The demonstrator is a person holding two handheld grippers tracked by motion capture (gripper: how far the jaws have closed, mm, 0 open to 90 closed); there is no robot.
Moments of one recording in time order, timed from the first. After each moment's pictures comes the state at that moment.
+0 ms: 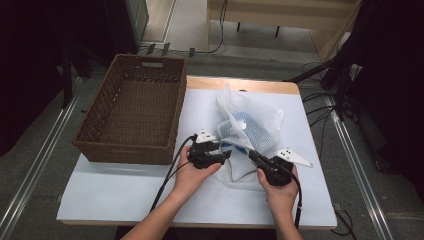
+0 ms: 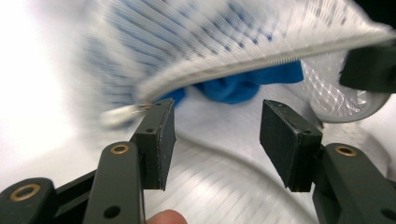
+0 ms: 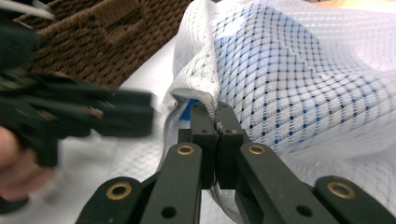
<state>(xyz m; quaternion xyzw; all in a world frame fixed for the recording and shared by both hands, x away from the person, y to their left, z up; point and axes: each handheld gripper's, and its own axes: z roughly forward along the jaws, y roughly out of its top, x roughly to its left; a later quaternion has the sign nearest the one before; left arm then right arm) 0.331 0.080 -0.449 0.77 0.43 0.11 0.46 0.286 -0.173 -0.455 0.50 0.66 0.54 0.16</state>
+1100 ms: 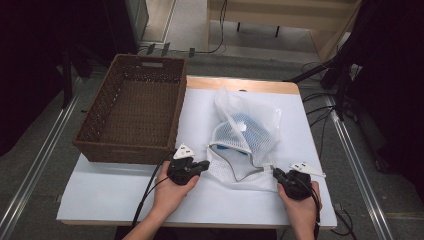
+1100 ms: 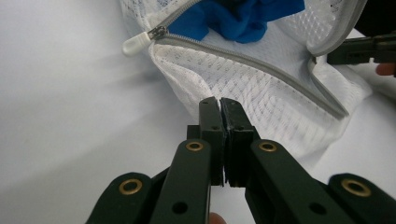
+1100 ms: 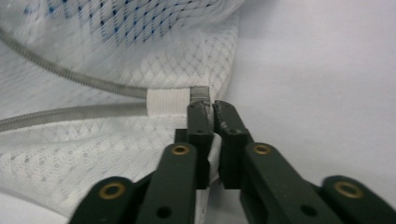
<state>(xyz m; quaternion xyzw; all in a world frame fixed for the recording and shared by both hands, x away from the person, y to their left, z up) 0.289 0.127 -0.464 0.78 0.43 0.05 0.45 0.266 -0.230 -0.487 0.58 0.70 0.37 0.19</state>
